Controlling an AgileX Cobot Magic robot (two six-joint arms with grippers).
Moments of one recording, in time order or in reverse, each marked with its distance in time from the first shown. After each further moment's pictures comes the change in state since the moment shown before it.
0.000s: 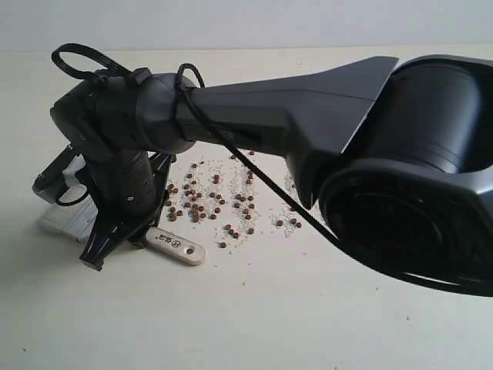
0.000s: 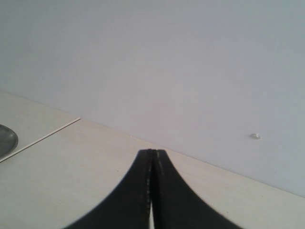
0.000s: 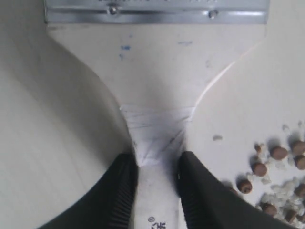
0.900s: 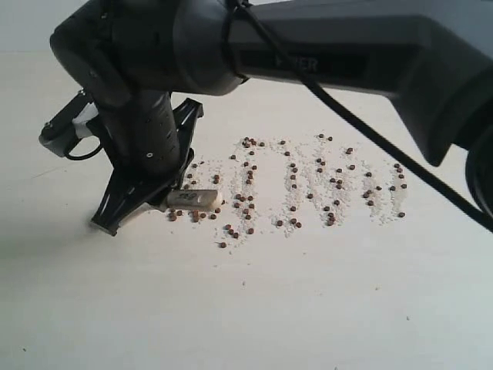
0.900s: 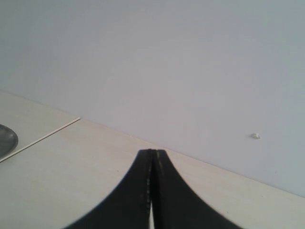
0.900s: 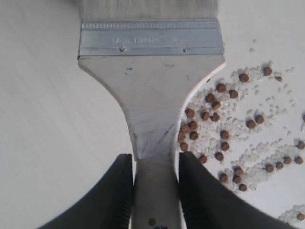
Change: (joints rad) left arm 0.000 0.000 0.000 0.000 0.000 0.000; right arm -0.008 -0.239 0.147 -0.094 0.060 0.090
